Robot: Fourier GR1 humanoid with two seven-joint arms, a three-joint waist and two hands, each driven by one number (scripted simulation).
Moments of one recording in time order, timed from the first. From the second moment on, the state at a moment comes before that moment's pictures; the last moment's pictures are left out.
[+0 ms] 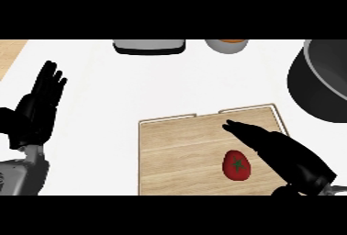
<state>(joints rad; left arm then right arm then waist) -0.20 0.32 0.01 -1.61 0.19 0.23 0.20 -0.17 -0.47 0.36 -2.01 0.28 0.59 0.56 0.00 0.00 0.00</state>
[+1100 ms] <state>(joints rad) -0.21 0.25 0.08 -1.62 0.12 0.17 0.23 -0.11 -0.30 0.36 -1.78 0.63 0.57 0.36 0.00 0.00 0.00</state>
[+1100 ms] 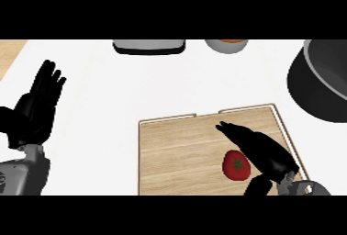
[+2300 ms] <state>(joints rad) -0.22 0.22 0.13 -1.61 0.09 0.12 0.23 -0.13 -0.11 0.41 -1.72 0.91 0.49 0.34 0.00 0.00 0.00</state>
